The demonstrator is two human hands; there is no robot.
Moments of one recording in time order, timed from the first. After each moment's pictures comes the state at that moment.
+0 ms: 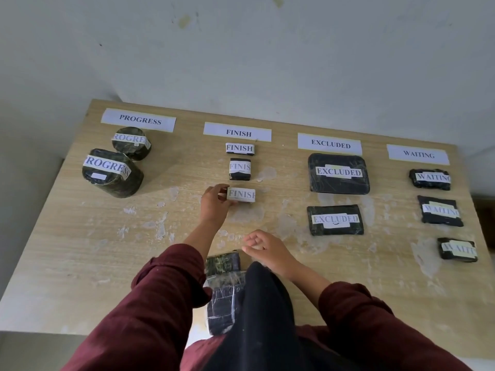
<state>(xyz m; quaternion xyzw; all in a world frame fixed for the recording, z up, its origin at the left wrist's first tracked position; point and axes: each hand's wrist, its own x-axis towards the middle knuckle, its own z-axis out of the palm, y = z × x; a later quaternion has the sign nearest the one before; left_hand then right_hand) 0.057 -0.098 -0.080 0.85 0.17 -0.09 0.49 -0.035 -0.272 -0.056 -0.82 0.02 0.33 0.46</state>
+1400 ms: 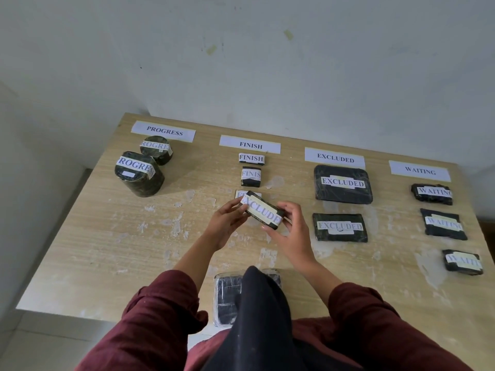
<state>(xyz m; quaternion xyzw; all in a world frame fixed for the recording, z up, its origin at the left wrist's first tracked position) 0.004 -0.089 -0.039 0.45 0.21 -0.21 0.84 -0.027 -0.281 -0.031 -0.84 -0.01 0.00 0.55</state>
